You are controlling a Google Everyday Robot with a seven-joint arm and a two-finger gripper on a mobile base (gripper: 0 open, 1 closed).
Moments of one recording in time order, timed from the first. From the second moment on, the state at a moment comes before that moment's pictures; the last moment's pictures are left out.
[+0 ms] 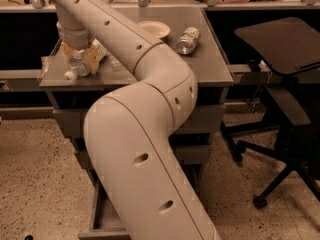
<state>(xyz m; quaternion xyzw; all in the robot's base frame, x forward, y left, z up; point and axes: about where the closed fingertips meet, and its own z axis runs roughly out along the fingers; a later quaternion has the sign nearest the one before) 0.739 0.221 0.843 -0.97 0.21 -0.07 0.11</state>
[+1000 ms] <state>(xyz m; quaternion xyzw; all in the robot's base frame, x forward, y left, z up) 0.641 0.202 0.973 -0.90 0.27 0.02 0.33</state>
